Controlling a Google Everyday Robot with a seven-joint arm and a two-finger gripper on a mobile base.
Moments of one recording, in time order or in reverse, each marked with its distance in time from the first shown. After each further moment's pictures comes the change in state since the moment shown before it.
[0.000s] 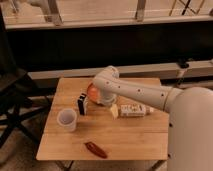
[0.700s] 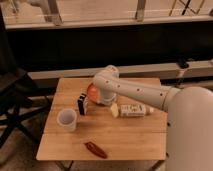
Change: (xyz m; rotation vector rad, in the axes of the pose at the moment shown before) arm 0.004 -0.003 0.002 -0.005 -0.002 -0.018
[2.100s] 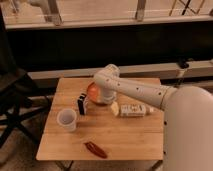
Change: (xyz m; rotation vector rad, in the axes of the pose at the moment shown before) arm 0.007 -0.006 0.002 -0.007 -0.012 -0.038
